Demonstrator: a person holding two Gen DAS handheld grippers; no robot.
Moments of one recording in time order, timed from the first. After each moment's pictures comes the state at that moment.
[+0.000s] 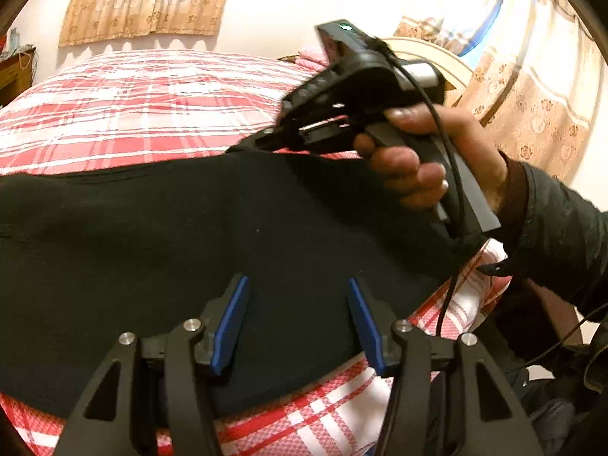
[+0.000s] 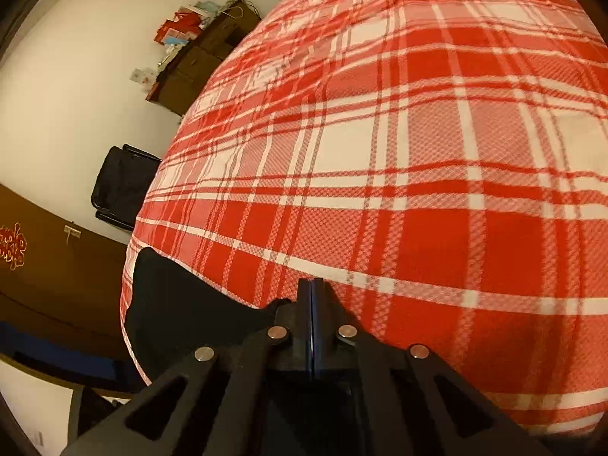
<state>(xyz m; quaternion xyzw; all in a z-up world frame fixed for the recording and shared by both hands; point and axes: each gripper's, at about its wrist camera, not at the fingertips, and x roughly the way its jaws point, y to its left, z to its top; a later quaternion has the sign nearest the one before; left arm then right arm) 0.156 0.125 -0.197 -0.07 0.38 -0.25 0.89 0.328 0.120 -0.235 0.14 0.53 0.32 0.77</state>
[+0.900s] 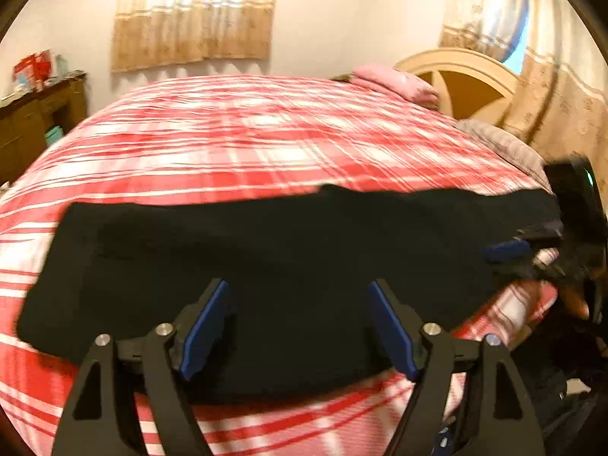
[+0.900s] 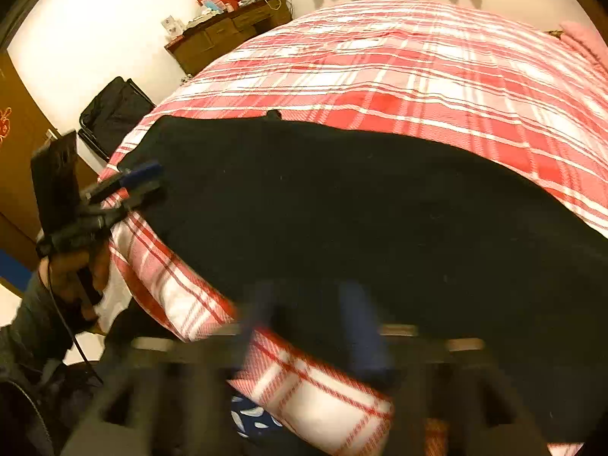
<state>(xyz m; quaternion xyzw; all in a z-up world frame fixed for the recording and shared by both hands) 0.149 0.178 -0.172 -0.04 0.34 -0.12 0.93 0.150 0.015 -0.231 -0.02 0.48 0.30 0.82</state>
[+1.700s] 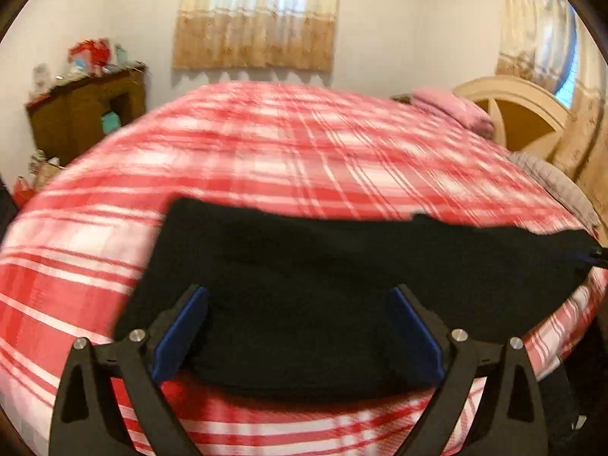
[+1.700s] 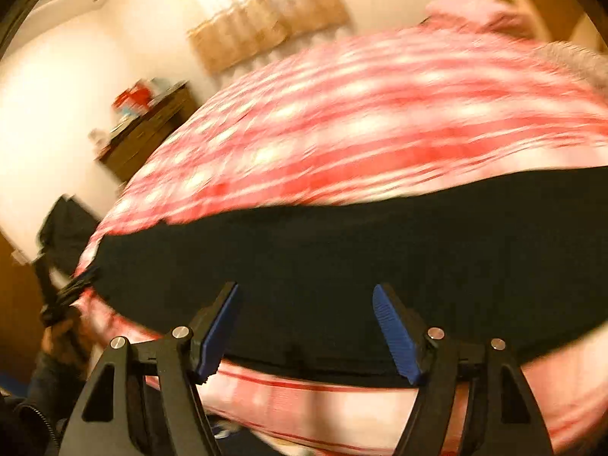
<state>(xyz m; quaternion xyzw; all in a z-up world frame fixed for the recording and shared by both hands) 0.145 0.246 -0.162 -0.06 0.32 -0.01 0.95 0.115 -0.179 -0.175 0.13 0.38 0.11 0.91</state>
